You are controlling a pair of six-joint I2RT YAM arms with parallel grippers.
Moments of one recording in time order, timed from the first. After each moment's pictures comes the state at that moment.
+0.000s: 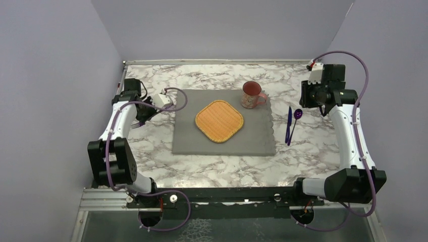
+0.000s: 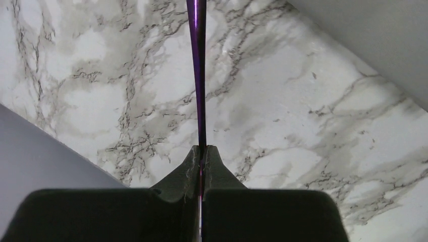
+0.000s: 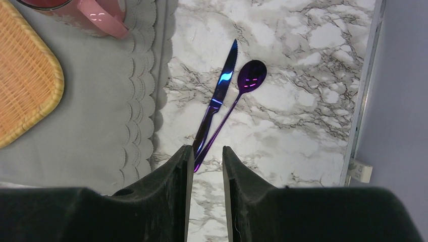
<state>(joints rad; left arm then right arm) 0.12 1.55 1.19 -0.80 0.26 1.05 -0.08 1.29 1.35 -0.87 -0.11 -0.18</state>
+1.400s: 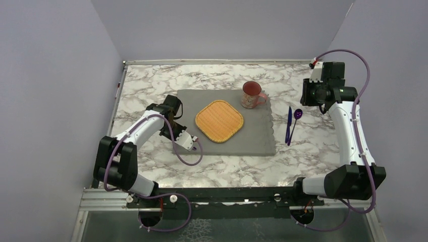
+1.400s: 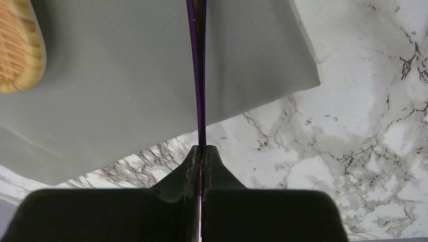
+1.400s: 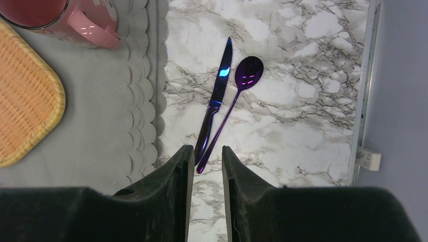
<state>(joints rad) -0.30 1.47 0.98 -0.93 0.17 1.85 -0.08 1.33 1.38 -0.89 -0.06 -0.11</state>
